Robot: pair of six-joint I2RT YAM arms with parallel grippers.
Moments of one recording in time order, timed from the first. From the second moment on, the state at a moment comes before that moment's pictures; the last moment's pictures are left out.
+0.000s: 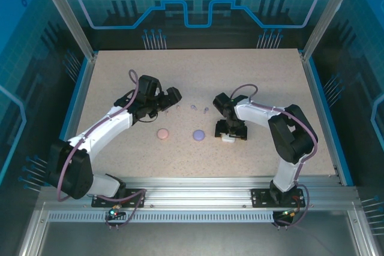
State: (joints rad) left arm -0.38 1.39 1.01 -0.42 0.12 -0.90; right arm 0.56 1.81 1.12 -0.89 0.03 0.74
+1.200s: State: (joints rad) left arm -0.38 1.39 1.01 -0.36 0.19 -0.90; right arm 0.58 1.84 1.15 -0.91 0.04 0.83
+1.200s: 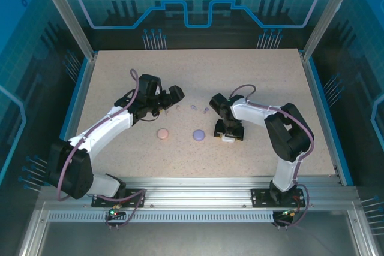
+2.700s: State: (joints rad) left arm -0.70 1.77 0.75 0.63 0.11 -0.98; right arm 0.40 1.76 1.35 -0.75 -0.25 1.28
